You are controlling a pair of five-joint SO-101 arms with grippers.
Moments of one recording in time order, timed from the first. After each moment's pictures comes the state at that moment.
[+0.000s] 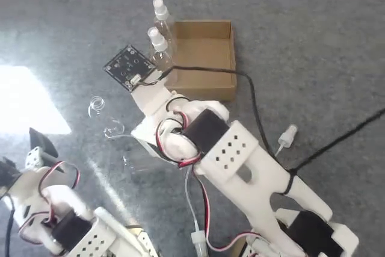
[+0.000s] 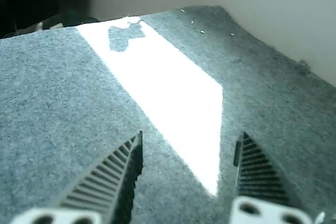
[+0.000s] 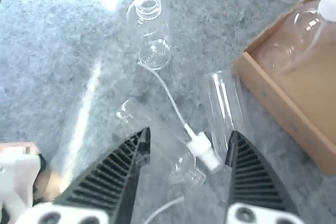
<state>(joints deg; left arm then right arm) -56.1 -103.4 85.7 54.0 14.8 -53.8 -16.4 4.0 73.5 -1.5</state>
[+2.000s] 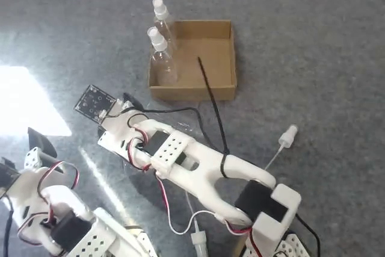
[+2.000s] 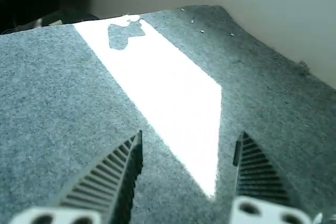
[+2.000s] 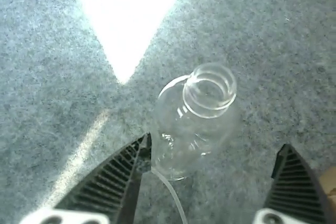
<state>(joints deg) -56.1 -103.4 85.7 54.0 15.3 -59.1 11.4 19.1 15.5 7.4</state>
